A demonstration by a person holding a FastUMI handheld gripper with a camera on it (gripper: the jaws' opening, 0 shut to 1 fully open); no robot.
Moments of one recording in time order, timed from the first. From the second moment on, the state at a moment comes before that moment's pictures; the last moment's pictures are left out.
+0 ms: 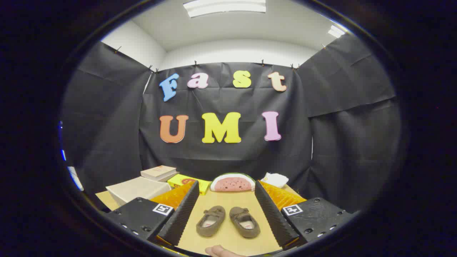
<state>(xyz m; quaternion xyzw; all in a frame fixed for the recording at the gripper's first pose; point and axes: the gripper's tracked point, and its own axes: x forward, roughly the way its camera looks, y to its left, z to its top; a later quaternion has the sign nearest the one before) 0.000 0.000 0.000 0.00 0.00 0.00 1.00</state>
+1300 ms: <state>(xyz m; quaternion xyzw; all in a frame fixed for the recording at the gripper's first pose) 0.132 0.045 -0.100 0.12 0.14 0.10 0.98</state>
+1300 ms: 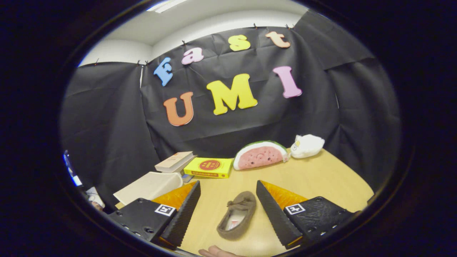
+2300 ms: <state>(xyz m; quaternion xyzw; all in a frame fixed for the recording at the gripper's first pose) 0.205 0.255 -0.196 0.42 0.41 0.38 0.72</state>
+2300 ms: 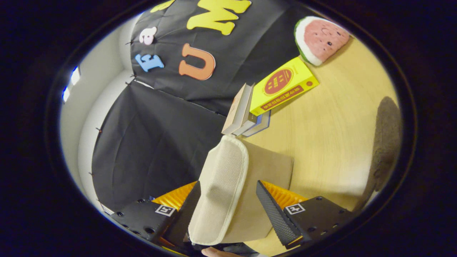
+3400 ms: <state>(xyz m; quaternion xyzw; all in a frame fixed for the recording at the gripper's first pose) 0.196 0.248 -0.177 0.42 0.44 0.38 0.70</state>
